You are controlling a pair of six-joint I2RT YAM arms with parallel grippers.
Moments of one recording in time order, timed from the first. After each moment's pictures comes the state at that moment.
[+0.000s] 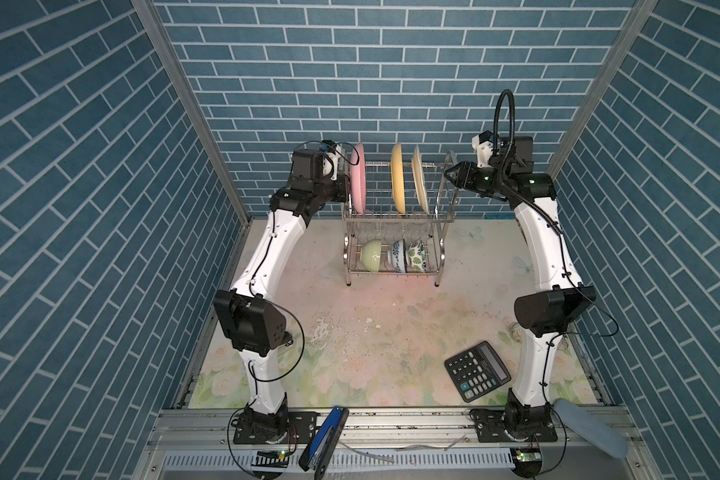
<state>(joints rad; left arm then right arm) -0.26 1.92 2.13 -0.61 0.23 -0.16 0.21 2.07 2.49 -0.90 -0.44 0.32</state>
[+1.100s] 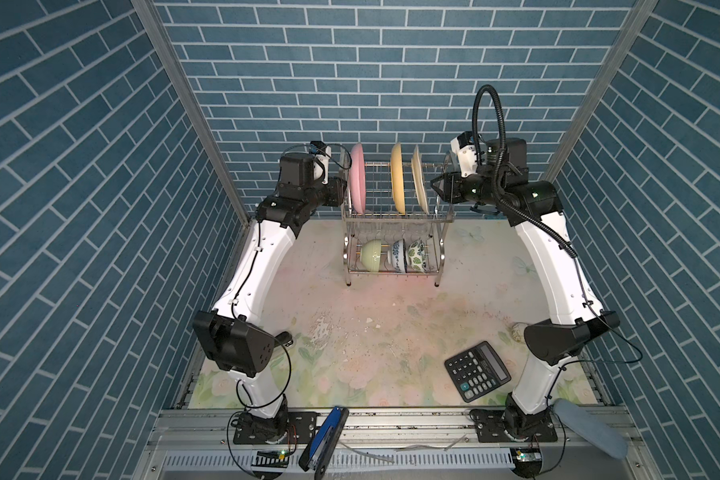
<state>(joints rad) -0.26 1.75 1.97 -0.59 0.16 -0.14 0.43 1.86 2.38 -0.96 -0.26 0.12</state>
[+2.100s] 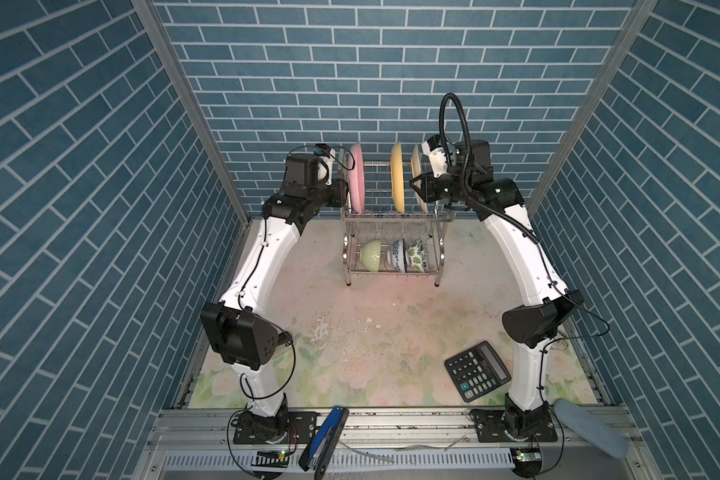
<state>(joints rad) -0.26 1.80 2.00 -0.59 0.19 -0.15 0.48 2.03 2.48 -0.88 -0.24 0.06</state>
